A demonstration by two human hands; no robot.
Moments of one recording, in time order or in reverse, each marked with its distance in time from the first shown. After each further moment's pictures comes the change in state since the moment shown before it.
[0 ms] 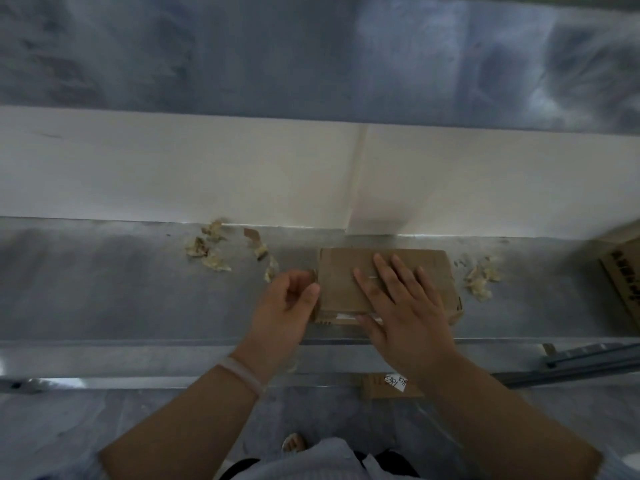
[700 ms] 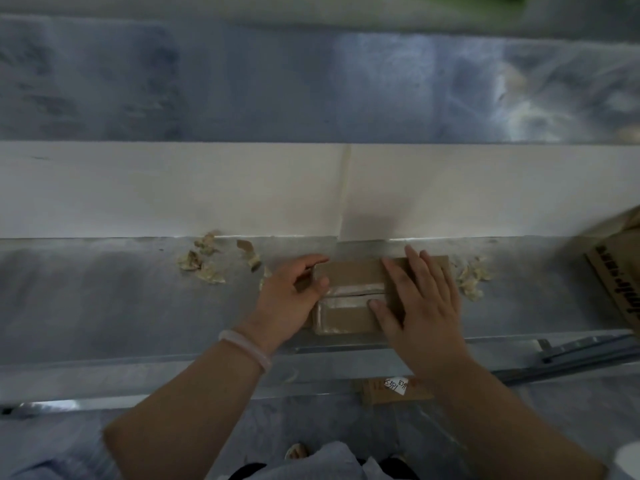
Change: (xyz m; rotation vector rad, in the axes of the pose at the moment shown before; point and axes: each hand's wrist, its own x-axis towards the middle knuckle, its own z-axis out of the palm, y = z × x) left_hand 0.031 0.022 0.000 0.022 -0.178 0.070; right_hand -0.004 0.007 -0.017 0.202 0.183 0.283
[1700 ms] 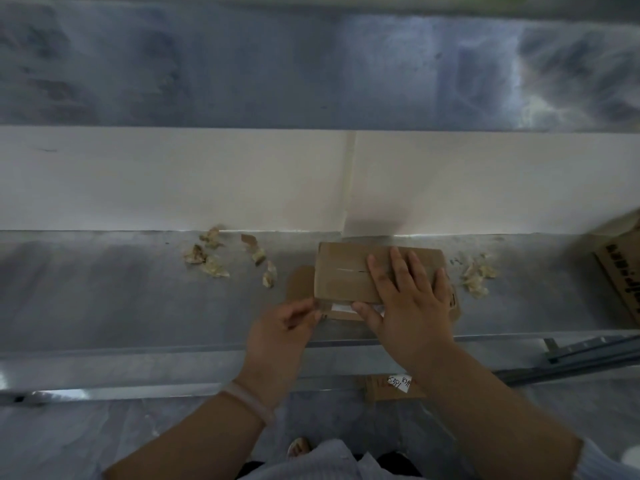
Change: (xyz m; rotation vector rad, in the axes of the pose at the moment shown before) left_hand -0.054 -0.021 0.013 0.011 0.209 -0.213; right_hand 0.010 -0.014 0.014 -0.235 -0.305 -0.016
